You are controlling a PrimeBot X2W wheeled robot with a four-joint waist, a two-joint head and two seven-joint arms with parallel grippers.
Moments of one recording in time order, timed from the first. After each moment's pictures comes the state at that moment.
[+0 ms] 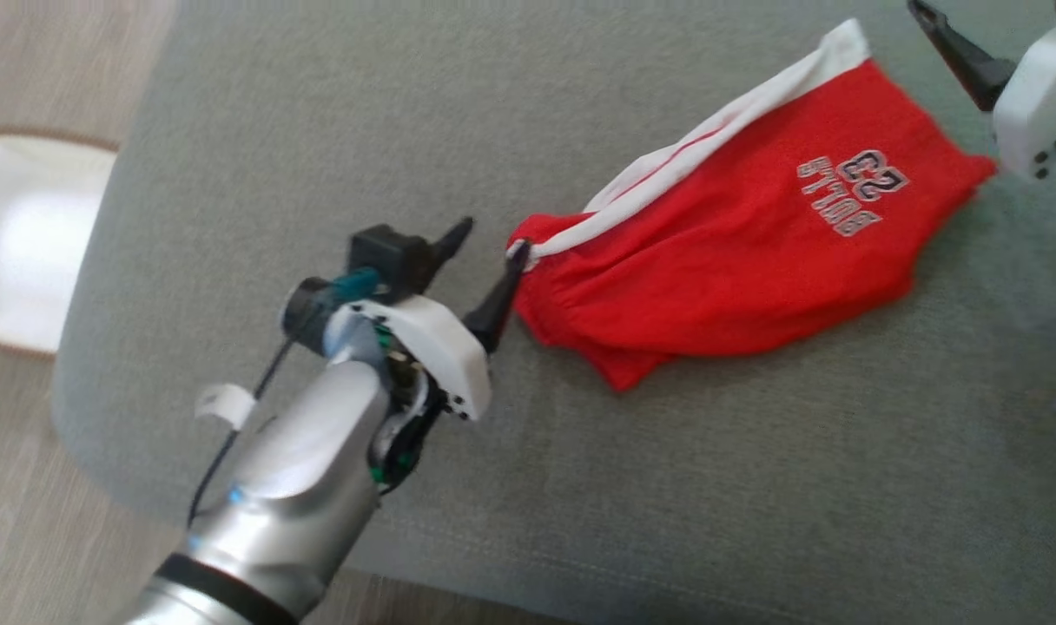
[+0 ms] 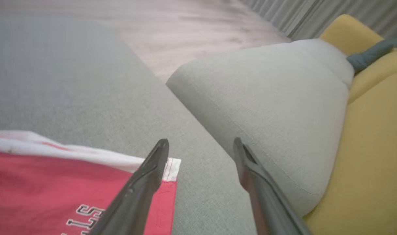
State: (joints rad) left arm -0.64 0.11 -0.77 0.60 -0.57 -0.02 -0.16; right arm -1.26 -0.75 1.28 0.66 0.72 0.13 0.00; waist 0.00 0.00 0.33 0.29
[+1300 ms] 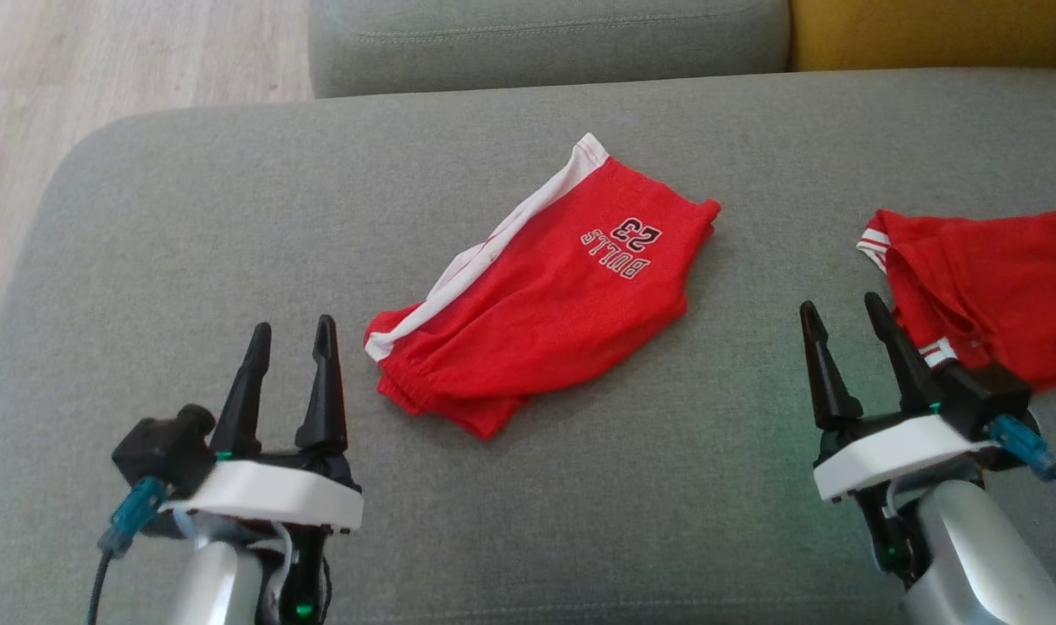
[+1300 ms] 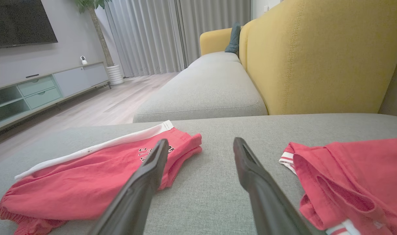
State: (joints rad) left arm -0.06 0.05 -0.18 0.13 -0.38 -0.01 -0.25; right arm -0.22 -0.18 0.18 0.44 0.30 0.13 -0.25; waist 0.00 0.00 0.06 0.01
